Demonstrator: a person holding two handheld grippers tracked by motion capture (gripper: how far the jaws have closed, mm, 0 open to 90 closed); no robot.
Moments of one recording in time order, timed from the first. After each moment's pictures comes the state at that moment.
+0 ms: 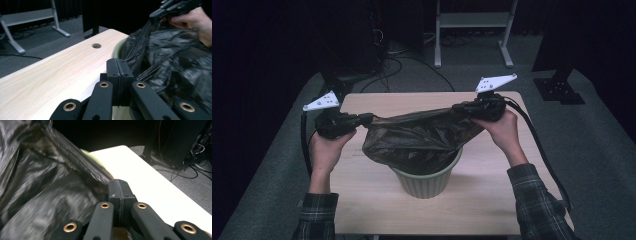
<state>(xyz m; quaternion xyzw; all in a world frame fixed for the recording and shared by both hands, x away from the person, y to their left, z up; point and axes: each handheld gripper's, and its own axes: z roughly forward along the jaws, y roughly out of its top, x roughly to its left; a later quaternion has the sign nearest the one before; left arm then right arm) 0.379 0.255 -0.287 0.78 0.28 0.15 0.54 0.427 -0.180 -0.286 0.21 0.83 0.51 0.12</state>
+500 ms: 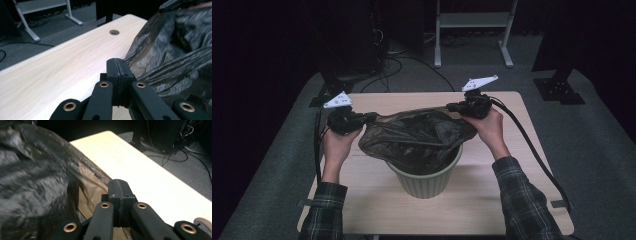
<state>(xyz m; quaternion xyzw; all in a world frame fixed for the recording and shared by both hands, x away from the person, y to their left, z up) 0.411 0.250 -0.327 0.79 0.32 0.17 0.49 0.466 -0.159 -0.326 0.26 0.83 0.47 0.13</state>
